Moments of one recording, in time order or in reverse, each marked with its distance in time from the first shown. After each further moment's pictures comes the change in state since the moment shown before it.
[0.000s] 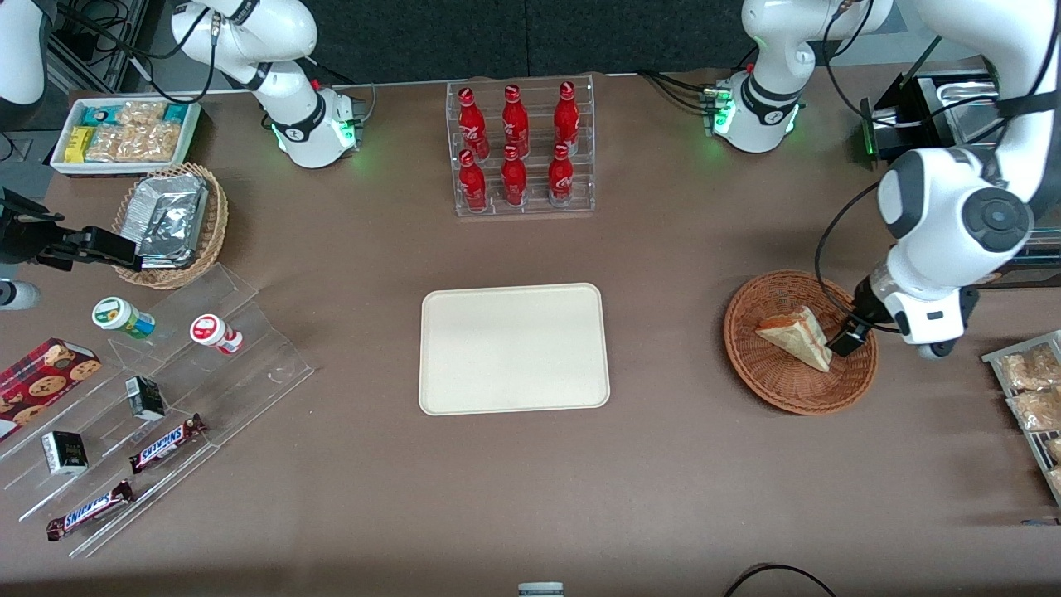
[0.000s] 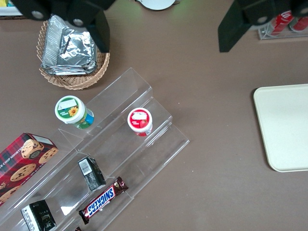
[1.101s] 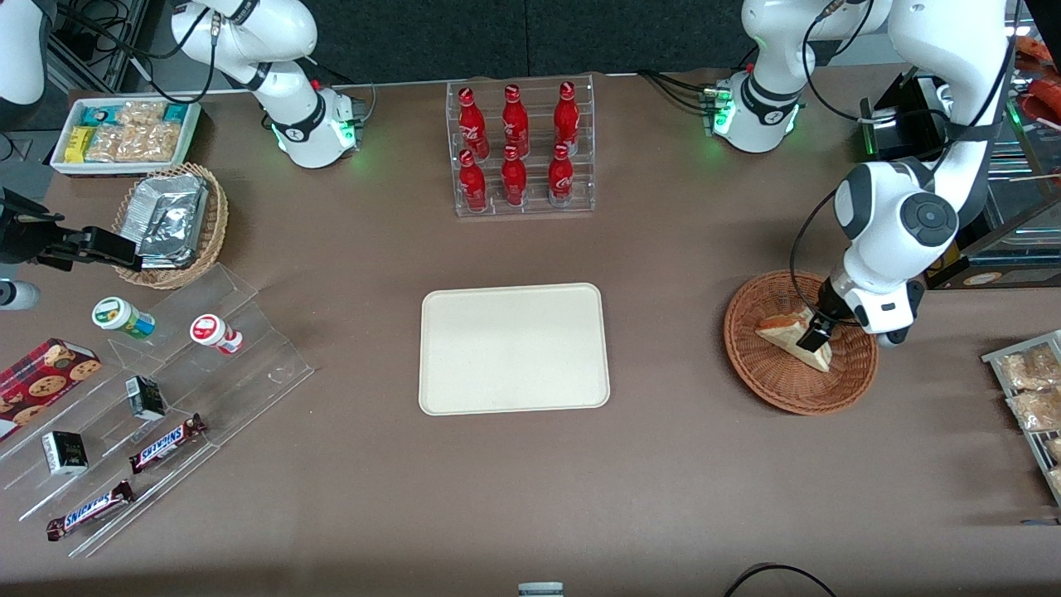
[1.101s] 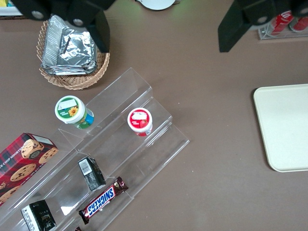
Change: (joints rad) arm -0.005 0.045 -0.009 -0.176 -0.012 0.256 -0.070
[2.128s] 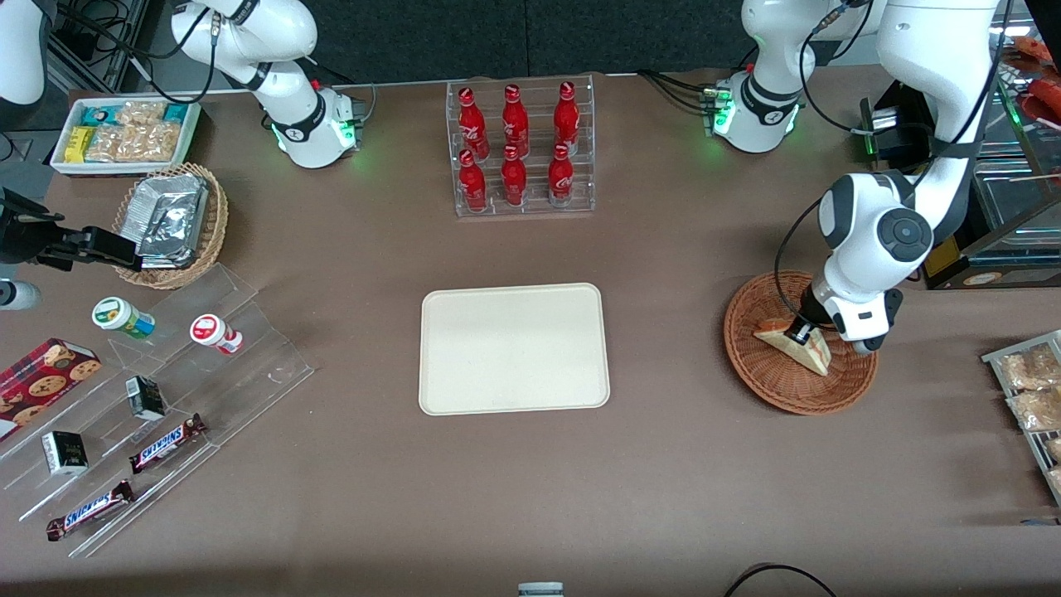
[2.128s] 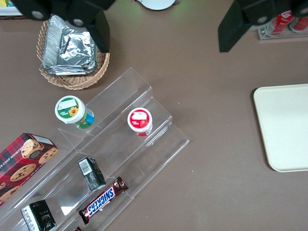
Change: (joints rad) arm -0.036 0.032 -0.007 0.076 0.002 -0.135 -0.010
